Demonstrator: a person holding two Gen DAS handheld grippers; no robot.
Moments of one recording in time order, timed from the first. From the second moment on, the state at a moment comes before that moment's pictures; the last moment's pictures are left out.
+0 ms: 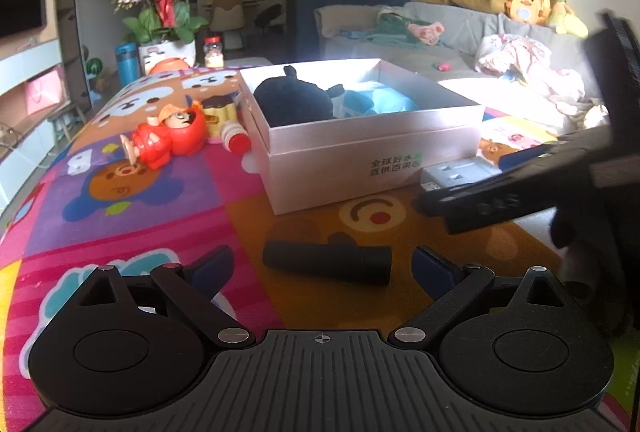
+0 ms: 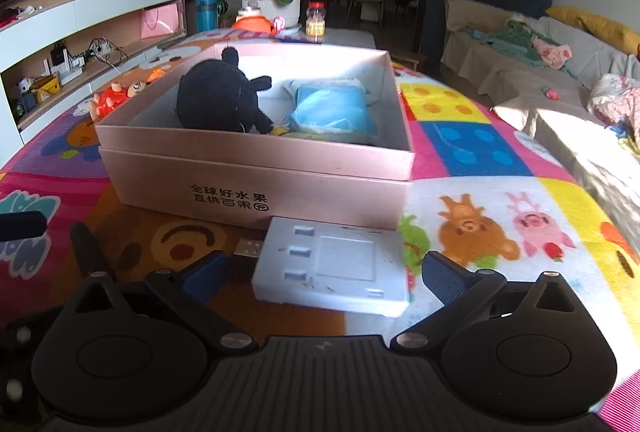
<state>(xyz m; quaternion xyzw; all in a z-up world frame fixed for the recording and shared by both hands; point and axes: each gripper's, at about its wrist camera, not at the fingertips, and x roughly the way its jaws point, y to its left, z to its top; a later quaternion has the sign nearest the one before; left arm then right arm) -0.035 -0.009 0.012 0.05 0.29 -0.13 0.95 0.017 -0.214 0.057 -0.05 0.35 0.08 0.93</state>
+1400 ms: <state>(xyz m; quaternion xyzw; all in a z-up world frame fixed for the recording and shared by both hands) -0.039 -0.021 0.006 0.08 0.34 -0.13 0.93 -0.072 -0.257 0.055 -0.03 0.36 0.12 0.93</state>
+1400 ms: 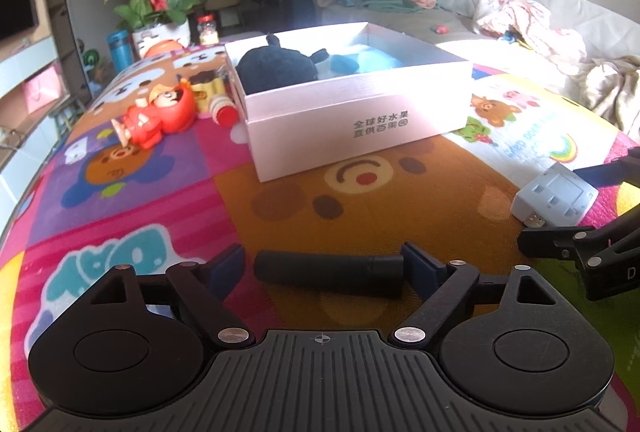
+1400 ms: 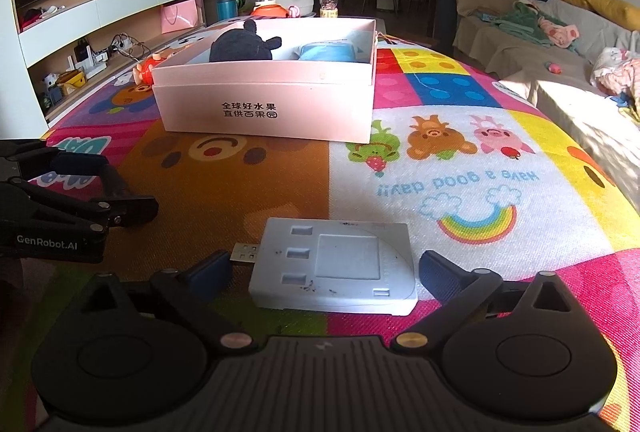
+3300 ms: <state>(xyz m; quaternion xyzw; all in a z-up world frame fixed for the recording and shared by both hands) 0.011 0.059 0.018 -0.03 0.26 -0.08 0.96 0.129 -0.207 0.160 0.03 0.33 0.13 0.94</state>
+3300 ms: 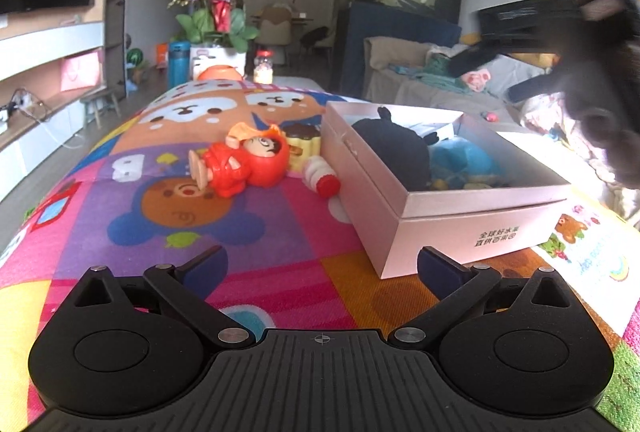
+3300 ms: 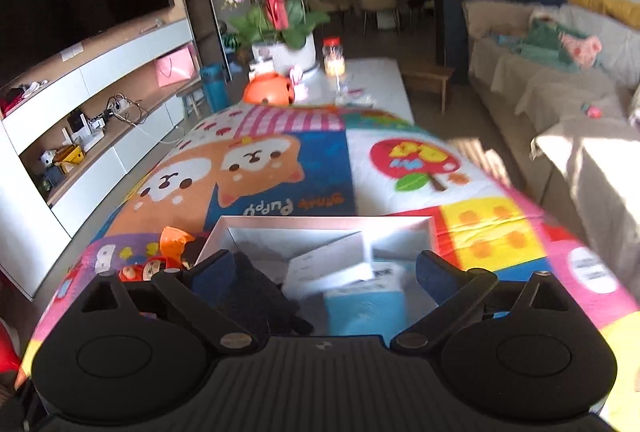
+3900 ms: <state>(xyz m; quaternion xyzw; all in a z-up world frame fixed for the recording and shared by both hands) 0.134 0.082 0.021 0.08 0.27 -0.02 0.96 -0.034 -0.233 0.068 0.01 0.30 0.15 0.94</state>
